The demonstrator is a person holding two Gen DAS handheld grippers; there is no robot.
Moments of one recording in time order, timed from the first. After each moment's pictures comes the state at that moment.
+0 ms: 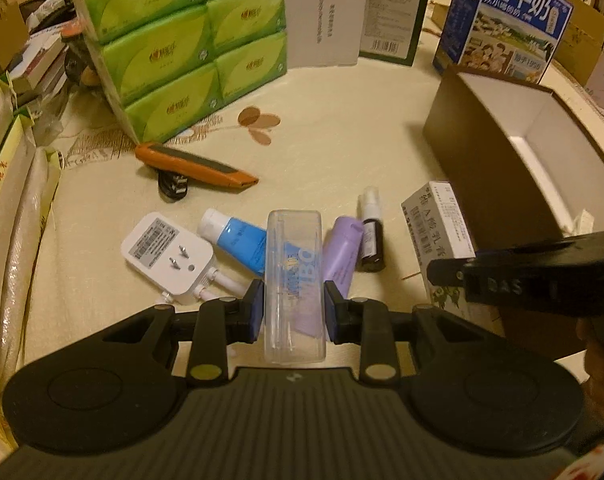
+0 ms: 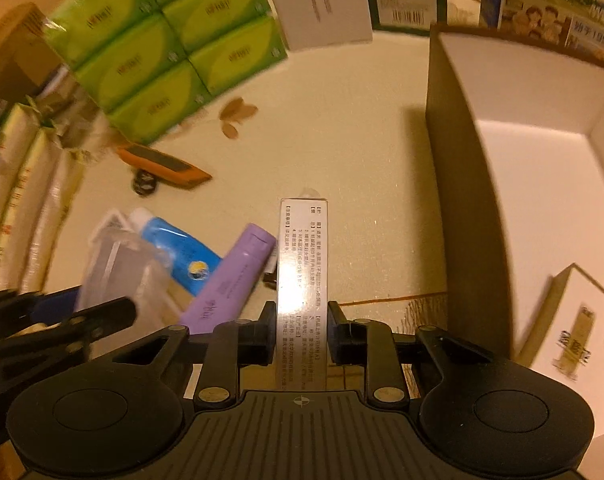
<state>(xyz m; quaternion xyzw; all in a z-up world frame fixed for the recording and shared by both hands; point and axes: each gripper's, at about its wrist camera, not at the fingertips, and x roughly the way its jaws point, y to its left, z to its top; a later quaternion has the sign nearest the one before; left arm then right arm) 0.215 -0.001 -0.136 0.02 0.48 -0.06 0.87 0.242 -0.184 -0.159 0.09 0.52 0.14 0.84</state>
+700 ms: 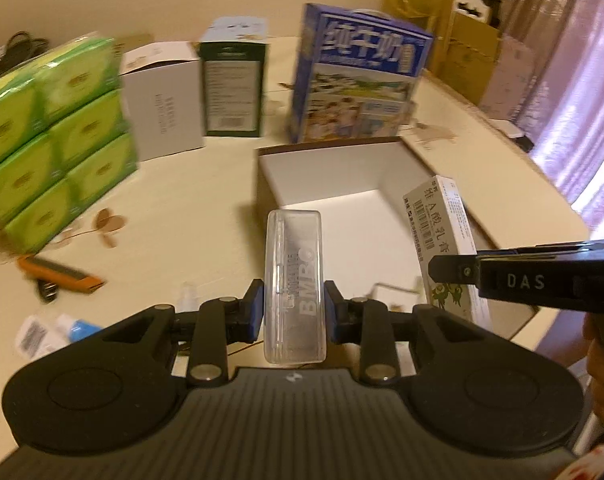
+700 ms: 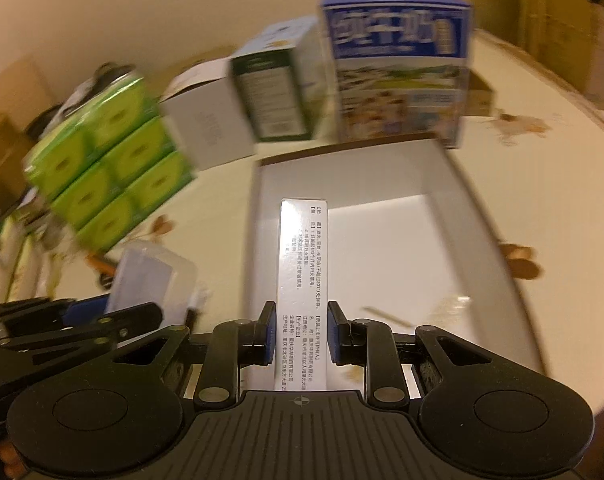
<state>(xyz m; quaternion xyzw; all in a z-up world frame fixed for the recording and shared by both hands) 0.207 -0.143 -0.061 0.02 0.42 -0.20 0.89 0.189 -0.338 -0.062 0.13 0.44 0.02 0.89</state>
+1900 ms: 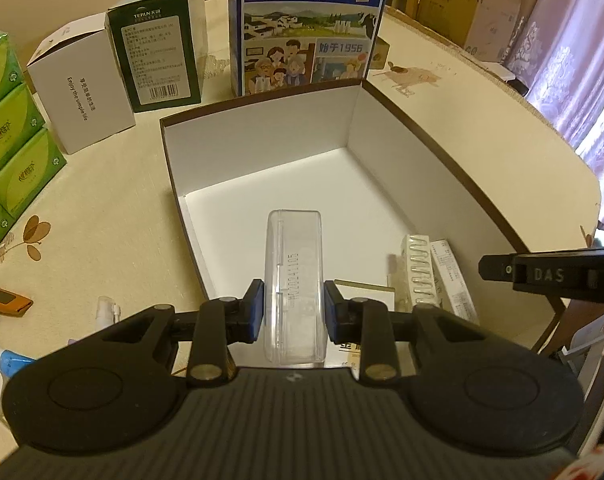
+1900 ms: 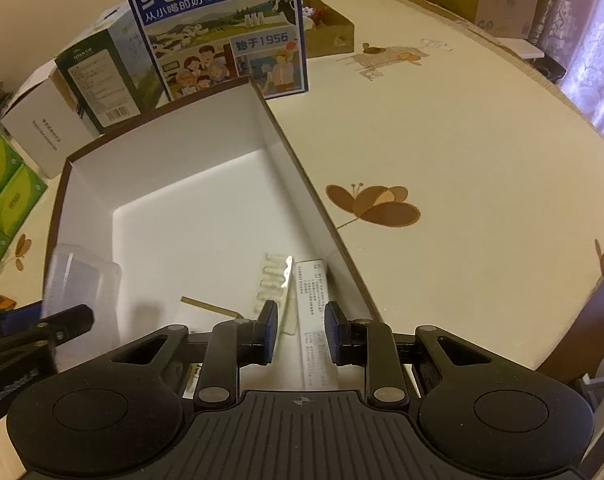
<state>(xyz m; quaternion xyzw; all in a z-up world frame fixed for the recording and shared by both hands) 0.247 -0.236 -0.122 0.08 0.46 -0.21 0.86 0.200 -0.435 -0.123 0.16 0.50 -0.11 0.85</state>
